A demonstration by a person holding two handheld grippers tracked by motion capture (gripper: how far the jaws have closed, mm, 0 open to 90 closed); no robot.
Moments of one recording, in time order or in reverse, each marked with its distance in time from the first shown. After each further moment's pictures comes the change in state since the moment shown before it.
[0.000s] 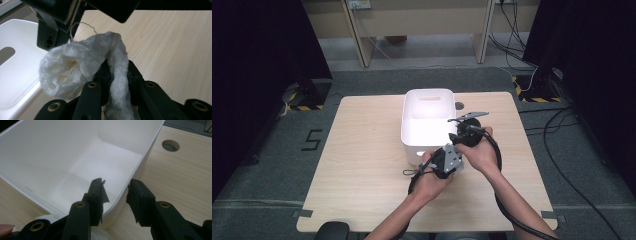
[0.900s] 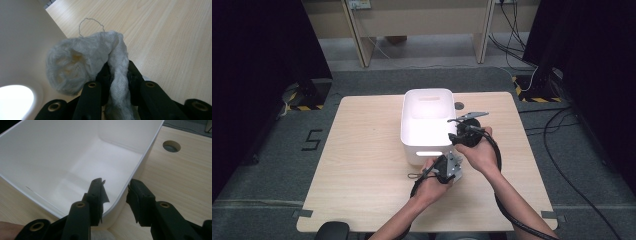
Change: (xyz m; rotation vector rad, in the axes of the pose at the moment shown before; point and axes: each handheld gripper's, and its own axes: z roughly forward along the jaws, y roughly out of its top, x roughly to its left) left arm -0.009 -0.035 0.033 0.087 -0.034 0.007; right arm 0.001 0.000 0.000 -0.007 0.005 -0.005
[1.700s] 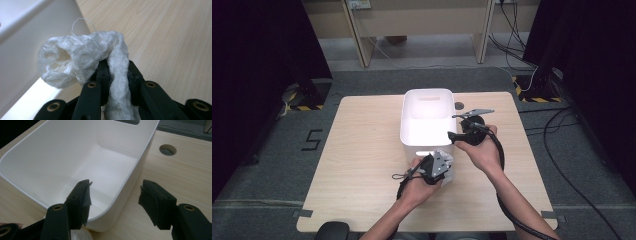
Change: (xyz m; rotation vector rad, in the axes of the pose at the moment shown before) left arm 0.018 -0.006 -0.053 -0.021 -0.017 -0.031; right arm -0.005 0.006 -0.014 -0.032 0.011 0.041
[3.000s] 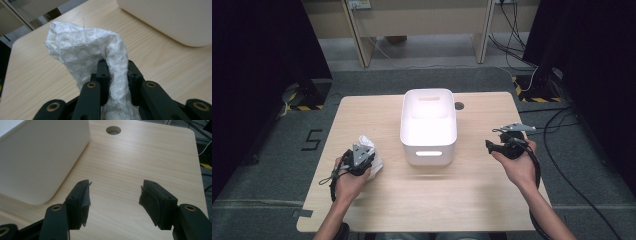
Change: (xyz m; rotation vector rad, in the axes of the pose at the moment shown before) left arm 0.128 -0.136 -0.090 0.111 0.378 -0.300; right arm -0.081 -0.069 -0.032 -0.025 -0.189 0.062
